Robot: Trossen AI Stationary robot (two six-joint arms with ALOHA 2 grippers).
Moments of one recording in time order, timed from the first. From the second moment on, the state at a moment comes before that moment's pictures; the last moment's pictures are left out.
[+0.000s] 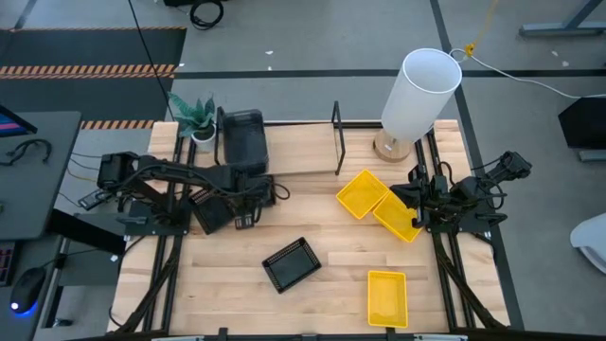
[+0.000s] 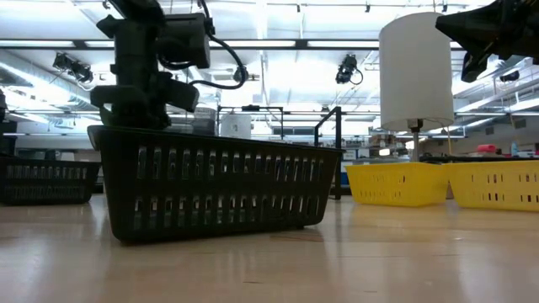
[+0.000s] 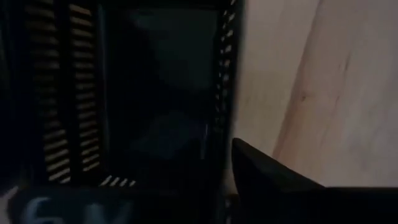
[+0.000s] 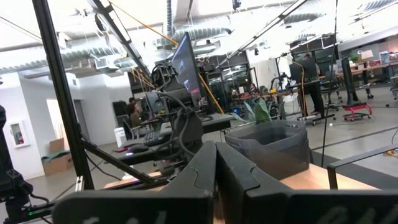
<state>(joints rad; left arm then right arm) 0.07 1.51 0.91 -0.82 -0.08 -0.09 0.50 0.09 0.01 0.46 0.65 -0.03</state>
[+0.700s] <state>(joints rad) 0.04 1.51 0.94 -0.84 -0.03 -0.10 0.49 0.09 0.01 0.46 0.65 -0.03</state>
